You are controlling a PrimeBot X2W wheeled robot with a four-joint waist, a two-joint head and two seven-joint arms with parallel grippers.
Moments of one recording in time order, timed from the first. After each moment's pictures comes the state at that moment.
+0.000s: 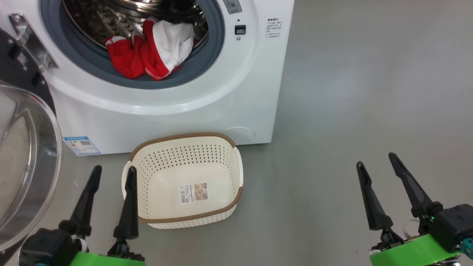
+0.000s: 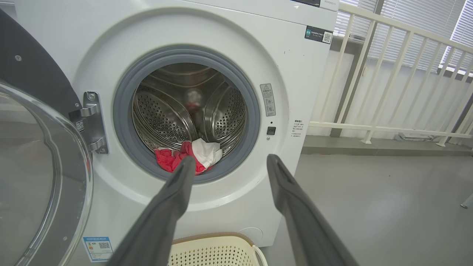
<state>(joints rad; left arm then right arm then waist) -0.04 0.21 -0.12 -0.17 -0.38 0.09 -0.16 0.08 -0.05 0.00 -0.19 0.19 0.13 -0.12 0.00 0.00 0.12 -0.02</state>
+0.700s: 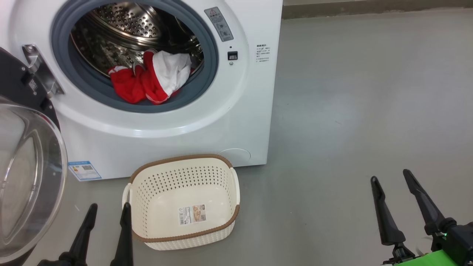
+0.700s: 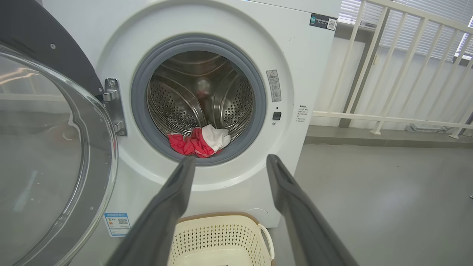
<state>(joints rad) 0.12 0.23 -0.11 -0.17 -0.38 0.14 -0.16 0.18 -0.04 -0.05 -0.24 0.19 0.13 -0.11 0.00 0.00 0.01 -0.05</state>
